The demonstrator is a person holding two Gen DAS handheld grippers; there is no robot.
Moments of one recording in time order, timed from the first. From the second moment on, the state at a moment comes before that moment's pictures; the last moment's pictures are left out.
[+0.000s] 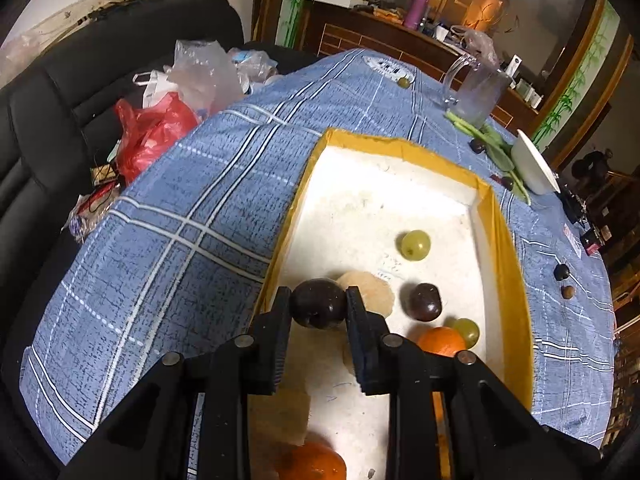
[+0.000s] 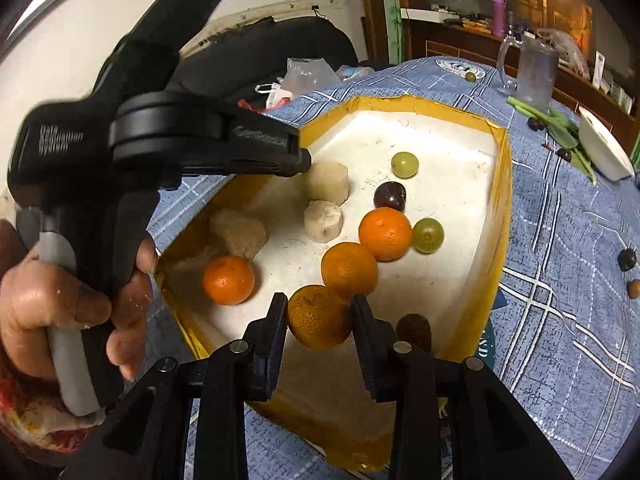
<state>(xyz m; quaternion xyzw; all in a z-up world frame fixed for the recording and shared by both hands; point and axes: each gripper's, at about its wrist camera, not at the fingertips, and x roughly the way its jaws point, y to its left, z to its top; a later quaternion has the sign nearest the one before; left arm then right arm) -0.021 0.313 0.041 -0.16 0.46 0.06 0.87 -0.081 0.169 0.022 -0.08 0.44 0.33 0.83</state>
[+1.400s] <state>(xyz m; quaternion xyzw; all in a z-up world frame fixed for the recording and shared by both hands) -0.130 0.144 0.111 0.01 0.35 0.05 0.94 -0.141 -0.038 0.062 0.18 0.35 0.19 0.90</state>
